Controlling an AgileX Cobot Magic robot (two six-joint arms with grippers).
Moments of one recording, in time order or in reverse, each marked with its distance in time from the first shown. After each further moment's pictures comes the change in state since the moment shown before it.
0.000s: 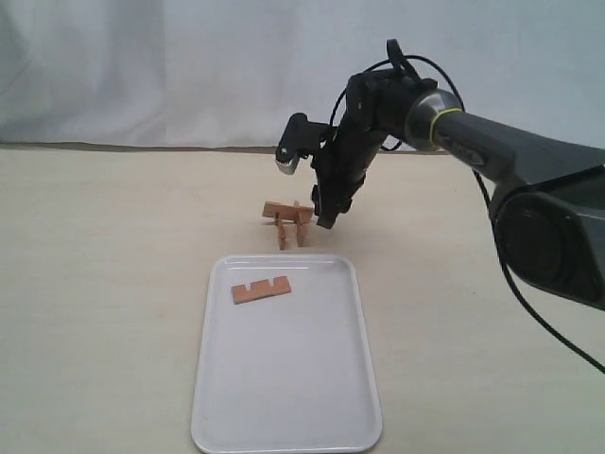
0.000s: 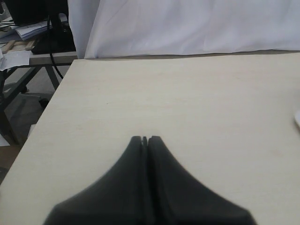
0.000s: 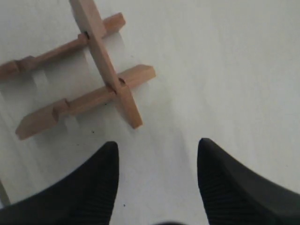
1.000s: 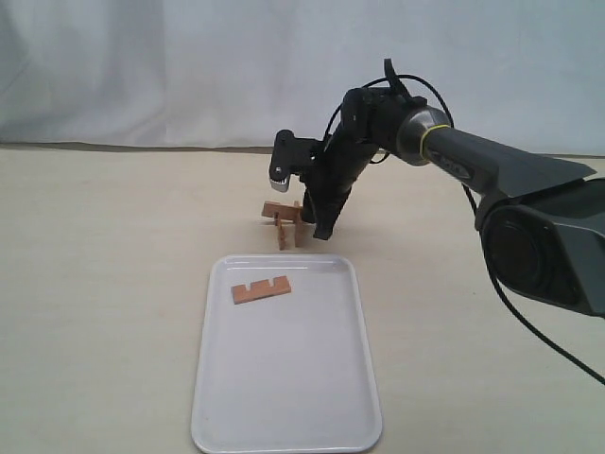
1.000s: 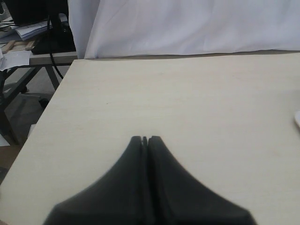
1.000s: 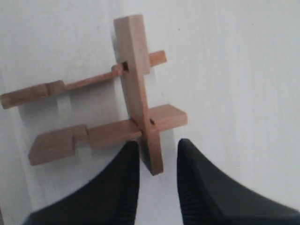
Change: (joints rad) left arm 0.000 0.000 0.000 0.000 0.000 0.000; right arm 0.000 0.054 -0.036 0.125 -0.023 -0.232
